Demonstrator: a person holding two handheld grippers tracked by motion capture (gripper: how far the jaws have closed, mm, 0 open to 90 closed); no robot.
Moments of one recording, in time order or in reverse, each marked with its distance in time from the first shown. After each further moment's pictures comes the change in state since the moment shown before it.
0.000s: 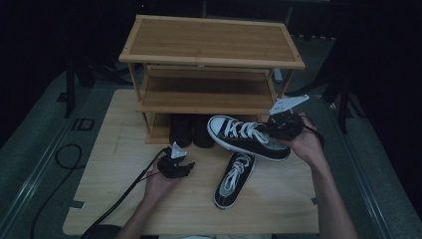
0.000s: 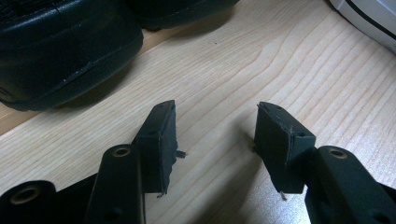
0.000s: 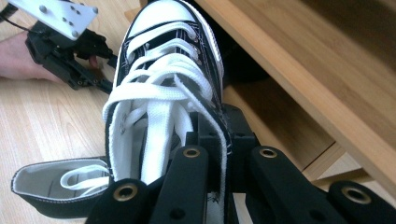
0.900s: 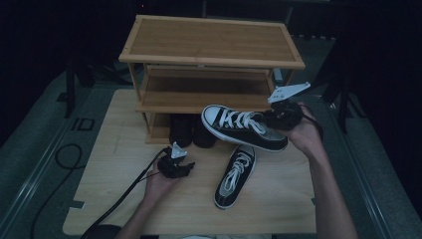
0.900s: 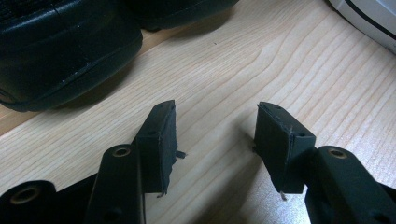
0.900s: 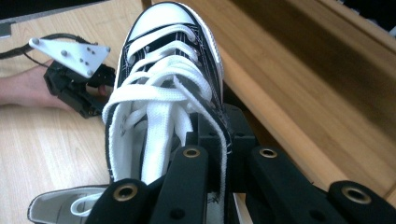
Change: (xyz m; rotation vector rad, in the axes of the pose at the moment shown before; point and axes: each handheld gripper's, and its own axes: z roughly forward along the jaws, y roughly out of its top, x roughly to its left) left arm 0.000 0.000 0.000 0.002 0.001 0.003; right arm 0.001 0.033 -0.013 -0.055 0.002 -0.020
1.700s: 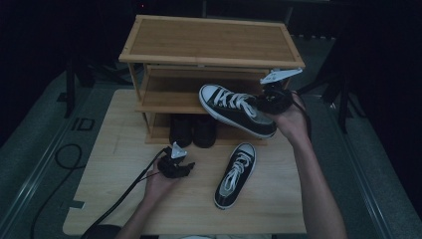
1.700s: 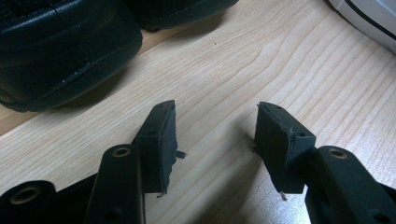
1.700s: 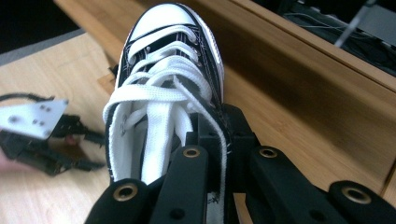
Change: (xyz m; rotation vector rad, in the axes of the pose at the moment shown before) left arm 0.000 0.000 0.000 0.005 -0.002 0.006; right arm -0.018 0.029 0.023 -0.048 -0.107 0.142
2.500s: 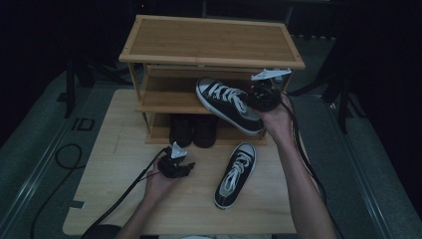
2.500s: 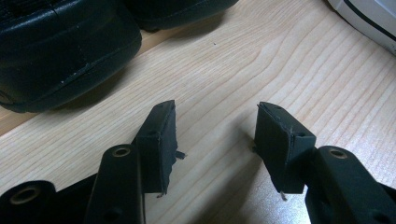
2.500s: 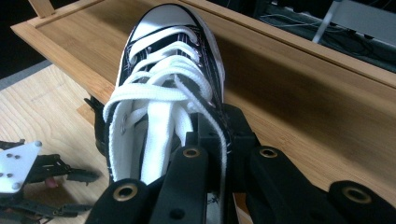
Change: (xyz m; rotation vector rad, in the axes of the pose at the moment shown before) left arm 0.000 0.000 0.001 -0.006 -0.005 -0.007; right arm 0.006 0.006 0.029 -0.044 -0.080 0.110
